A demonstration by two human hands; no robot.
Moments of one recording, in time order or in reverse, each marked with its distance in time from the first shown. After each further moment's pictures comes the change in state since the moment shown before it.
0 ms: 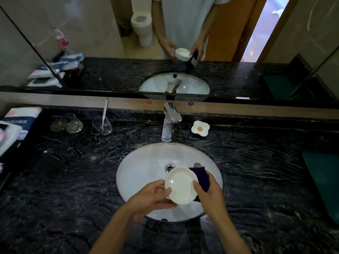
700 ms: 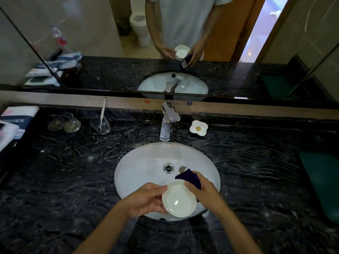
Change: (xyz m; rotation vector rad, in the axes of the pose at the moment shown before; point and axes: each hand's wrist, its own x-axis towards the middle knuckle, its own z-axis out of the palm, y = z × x) left_hand 0.017 -0.009 -0.020 0.015 -0.095 -0.118; right_hand 0.022 0.003 -0.010 -0.156 -0.333 0.001
